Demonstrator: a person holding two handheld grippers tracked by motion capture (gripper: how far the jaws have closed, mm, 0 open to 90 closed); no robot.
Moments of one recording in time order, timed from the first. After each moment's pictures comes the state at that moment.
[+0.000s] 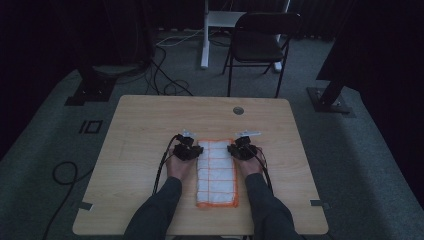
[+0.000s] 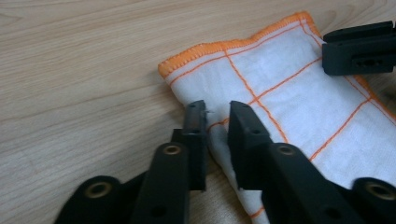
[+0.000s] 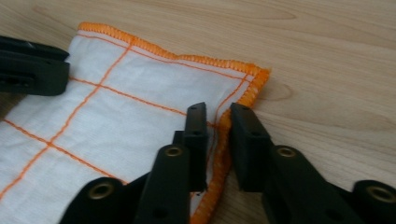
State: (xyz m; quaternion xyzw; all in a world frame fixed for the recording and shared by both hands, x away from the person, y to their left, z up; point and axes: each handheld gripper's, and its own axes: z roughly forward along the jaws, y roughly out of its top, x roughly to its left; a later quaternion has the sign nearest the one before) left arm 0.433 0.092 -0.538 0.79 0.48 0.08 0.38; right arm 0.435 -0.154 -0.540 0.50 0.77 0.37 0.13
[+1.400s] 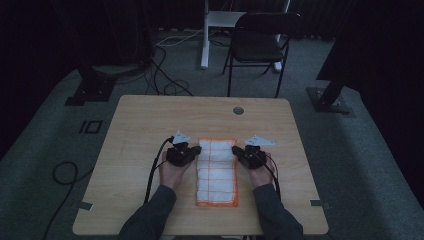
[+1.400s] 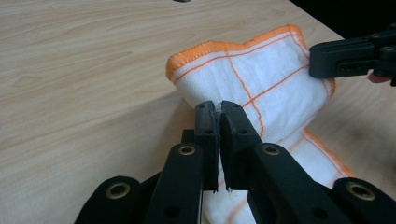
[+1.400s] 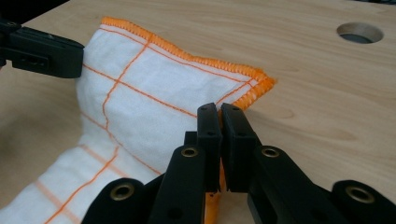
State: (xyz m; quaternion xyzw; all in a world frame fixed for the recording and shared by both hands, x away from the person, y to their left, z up) left arm 0.377 0.107 -0.488 0.78 0.42 0.11 0.45; right arm 0.377 -0.171 -0.498 0.43 0.76 0.45 0.17
